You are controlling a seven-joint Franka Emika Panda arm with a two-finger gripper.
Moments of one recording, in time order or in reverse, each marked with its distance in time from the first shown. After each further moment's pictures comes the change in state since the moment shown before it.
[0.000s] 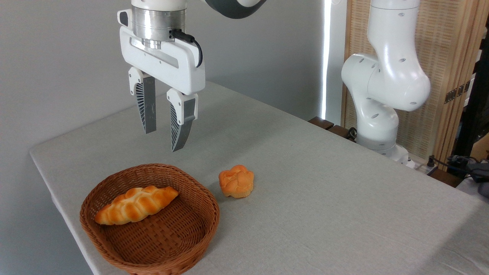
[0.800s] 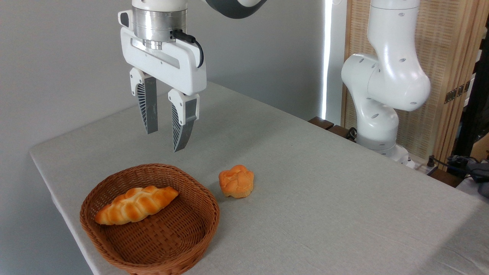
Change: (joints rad) arm 0.004 0.000 -0.002 0.000 0.000 -0.011 0.000
